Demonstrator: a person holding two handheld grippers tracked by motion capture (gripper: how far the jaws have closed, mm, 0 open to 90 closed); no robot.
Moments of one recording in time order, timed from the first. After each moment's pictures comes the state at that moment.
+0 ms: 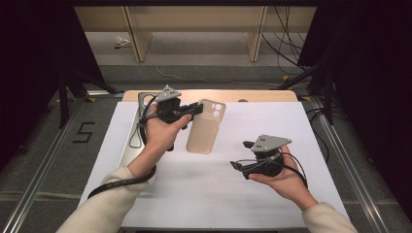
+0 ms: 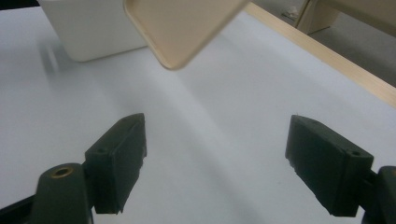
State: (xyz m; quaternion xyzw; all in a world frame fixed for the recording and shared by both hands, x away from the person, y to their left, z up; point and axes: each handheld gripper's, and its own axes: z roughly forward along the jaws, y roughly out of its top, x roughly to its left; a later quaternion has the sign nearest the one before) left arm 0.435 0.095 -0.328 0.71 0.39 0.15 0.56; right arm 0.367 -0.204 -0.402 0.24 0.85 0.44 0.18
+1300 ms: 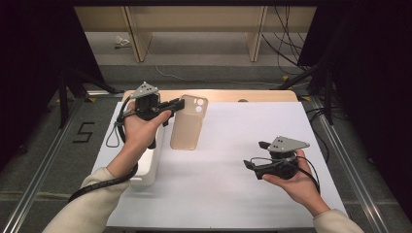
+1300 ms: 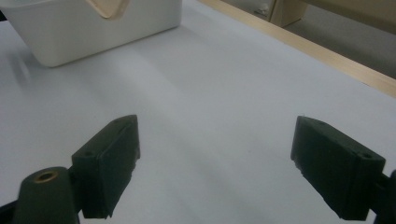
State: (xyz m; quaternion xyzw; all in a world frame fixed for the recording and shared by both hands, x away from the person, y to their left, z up) left arm 0.433 0.140 -0.318 0.70 0.41 0.16 0.57; right arm 0.361 -0.237 -0.409 0.30 0.82 0.45 0.19
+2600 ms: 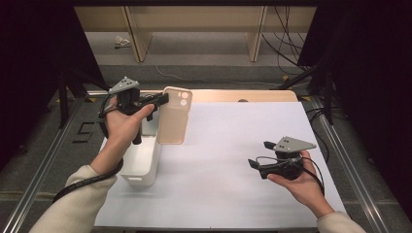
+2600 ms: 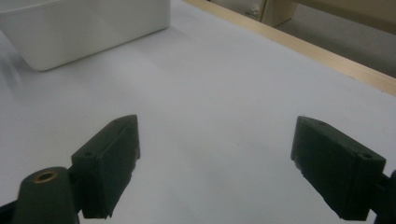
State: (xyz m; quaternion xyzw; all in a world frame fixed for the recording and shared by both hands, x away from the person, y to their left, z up) left arm 0.437 0.178 -0.307 0.68 0.42 0.18 0.57; right arm 0.360 -0.249 -0.409 0.32 0.81 0.45 0.20
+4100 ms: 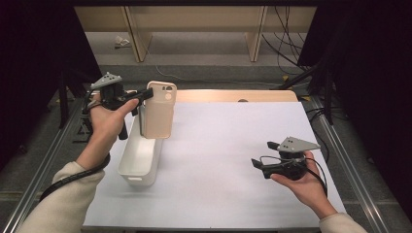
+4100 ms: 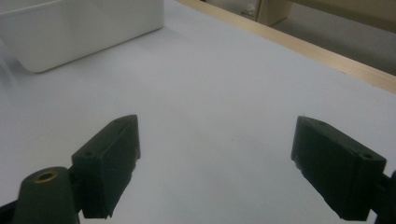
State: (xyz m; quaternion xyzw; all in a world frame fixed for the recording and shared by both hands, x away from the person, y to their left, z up) left arm 0.446 0.216 -0.304 0.66 0.45 0.20 0.57; right arm 0.359 -0.257 -0.410 0.33 0.81 0.45 0.20
